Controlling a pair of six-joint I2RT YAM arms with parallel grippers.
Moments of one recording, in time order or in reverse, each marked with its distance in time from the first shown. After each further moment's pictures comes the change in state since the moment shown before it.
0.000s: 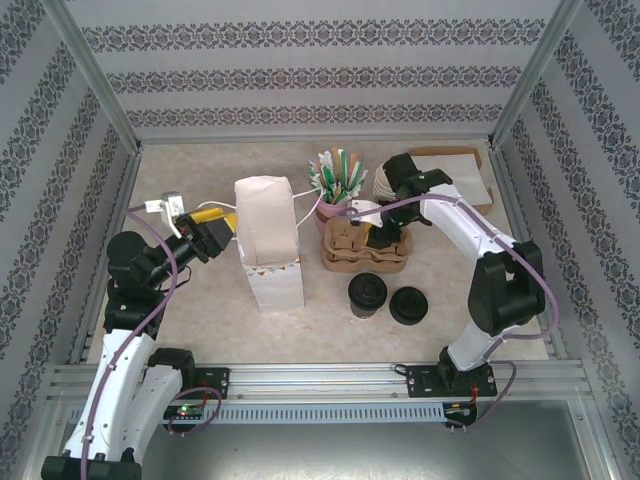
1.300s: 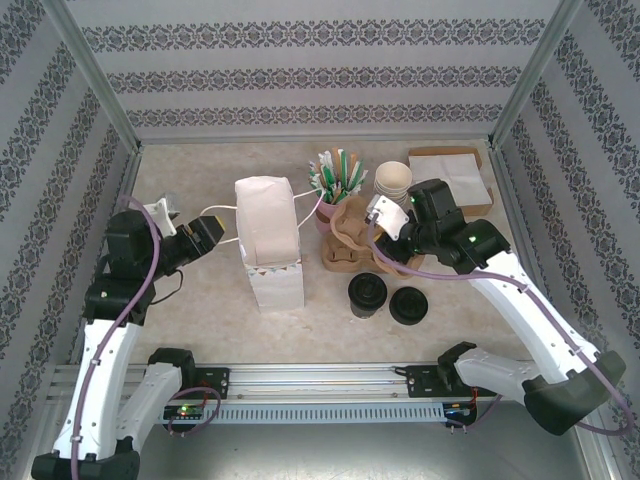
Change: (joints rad) left arm 0.000 0.082 0.263 -0.682 -0.207 -0.053; right arm 0.184 -0.560 -0.199 0.114 0.229 0.657
